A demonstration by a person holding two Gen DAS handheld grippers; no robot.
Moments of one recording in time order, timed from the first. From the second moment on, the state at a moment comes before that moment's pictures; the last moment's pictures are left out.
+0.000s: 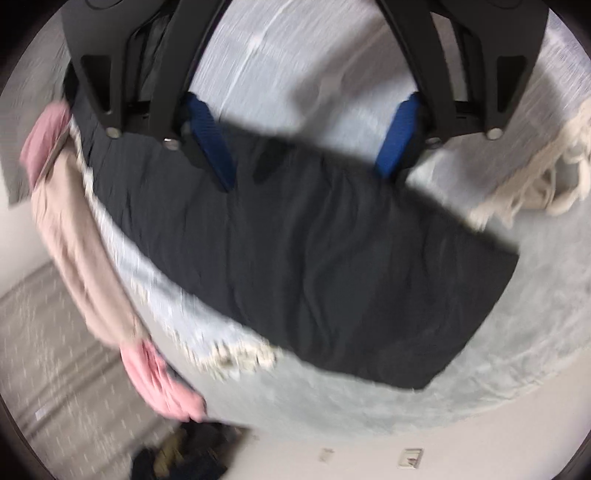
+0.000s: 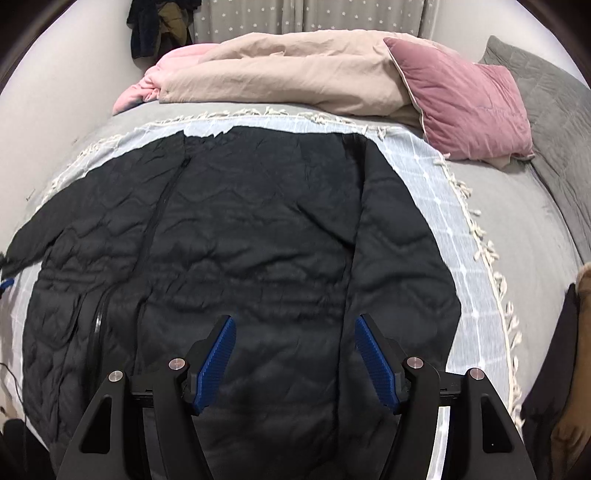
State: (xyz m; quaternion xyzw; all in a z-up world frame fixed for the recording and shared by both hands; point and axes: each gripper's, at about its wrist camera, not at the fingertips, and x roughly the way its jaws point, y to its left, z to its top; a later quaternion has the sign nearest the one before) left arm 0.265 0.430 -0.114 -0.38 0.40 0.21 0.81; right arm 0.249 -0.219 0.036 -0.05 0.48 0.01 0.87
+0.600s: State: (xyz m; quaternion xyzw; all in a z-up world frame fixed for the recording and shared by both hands) left arm 0.359 0.430 -0.027 -0.14 0.37 0.32 0.86; right arm 0.230 -0.261 0.038 -0.04 0.50 -0.05 0.87
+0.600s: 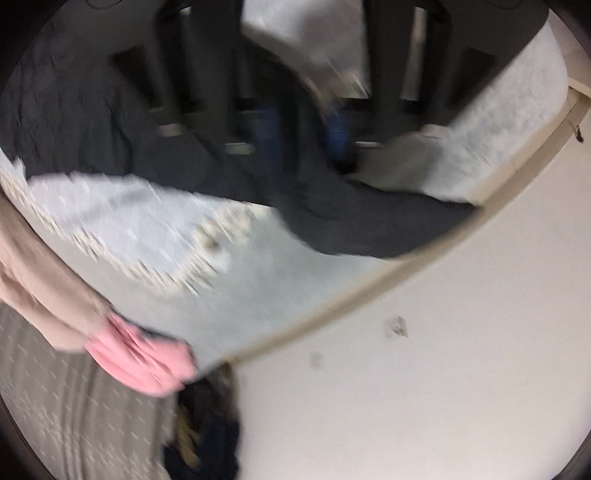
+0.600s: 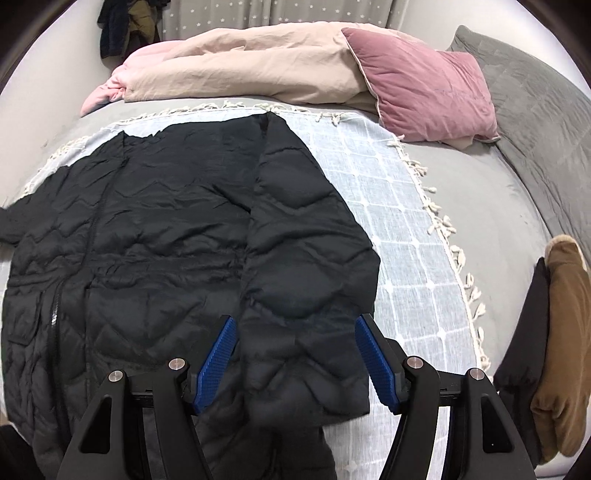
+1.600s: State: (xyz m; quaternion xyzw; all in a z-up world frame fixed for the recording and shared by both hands) left arm 0.260 0.126 -0.046 0.01 0.40 -0.02 0.92; right arm 0.375 -0.435 0.113 -0.10 0.42 -0.31 0.85
